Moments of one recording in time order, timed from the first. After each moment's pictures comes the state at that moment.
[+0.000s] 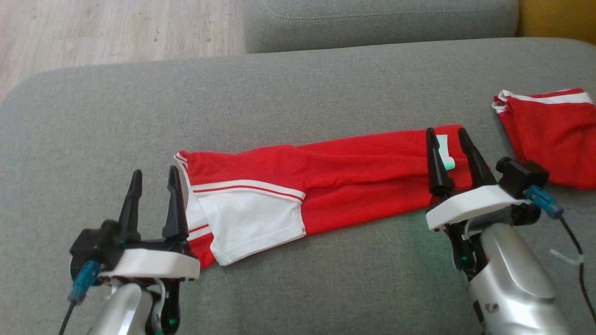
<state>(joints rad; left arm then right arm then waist) -0.18 0.24 -0.36 0.20 -0.59 0.11 -0.25 -0.39 -0.07 0.17 0.59 0.39 0.12 -0.25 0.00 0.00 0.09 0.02</state>
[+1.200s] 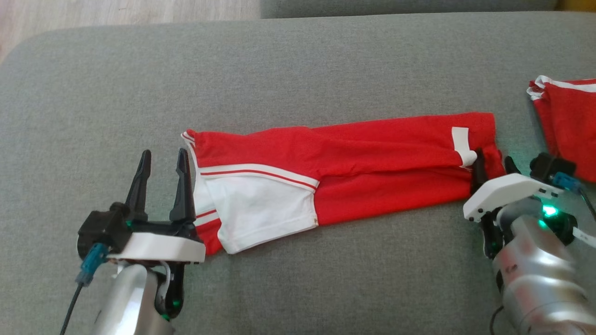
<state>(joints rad) -0.25 0.08 -0.16 0.33 -0.35 -0.10 -0.25 -0.67 -0.07 -0.32 1.23 0.06 0.12 -0.24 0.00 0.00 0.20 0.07</state>
